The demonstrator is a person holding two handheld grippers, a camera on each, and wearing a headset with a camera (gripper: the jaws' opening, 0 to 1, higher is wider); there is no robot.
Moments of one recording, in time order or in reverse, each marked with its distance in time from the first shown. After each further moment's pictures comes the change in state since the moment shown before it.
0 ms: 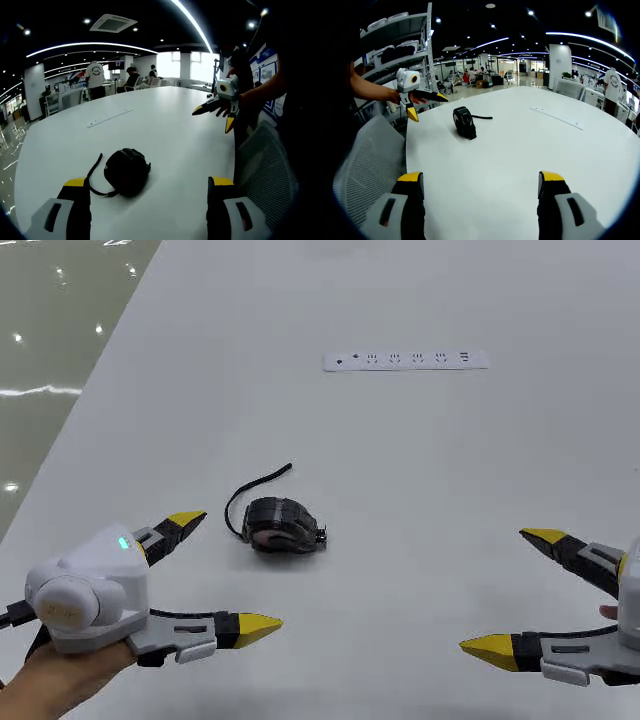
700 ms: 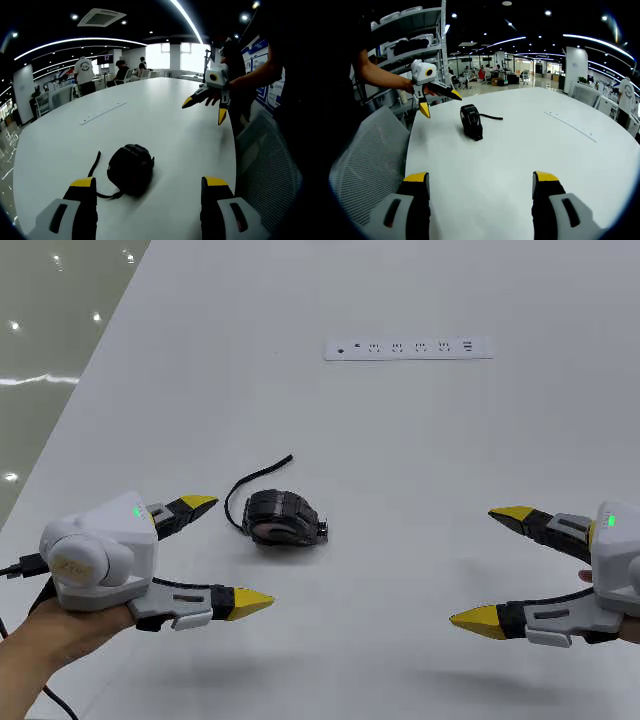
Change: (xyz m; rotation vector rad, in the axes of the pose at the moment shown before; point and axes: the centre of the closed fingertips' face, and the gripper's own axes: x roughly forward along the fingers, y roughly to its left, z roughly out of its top) left arm 0.013 0.012 -0.005 0.064 0.077 -0.079; right arm 0.030 -0.004 0.007 -0.093 0.026 0.120
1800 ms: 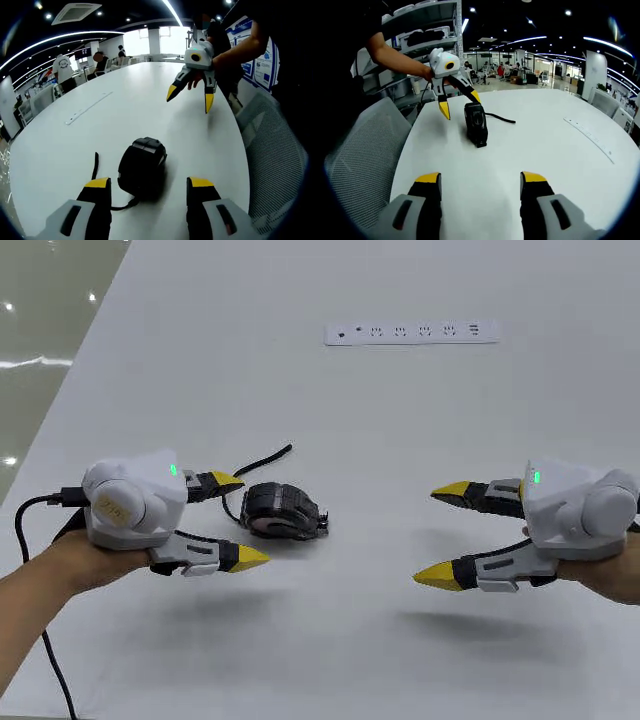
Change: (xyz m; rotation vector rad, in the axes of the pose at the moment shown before) left arm 0.036 0.027 -0.010 0.148 0.130 -0.118; right arm 0.057 -0.008 0.013 -0.102 0.031 0.142
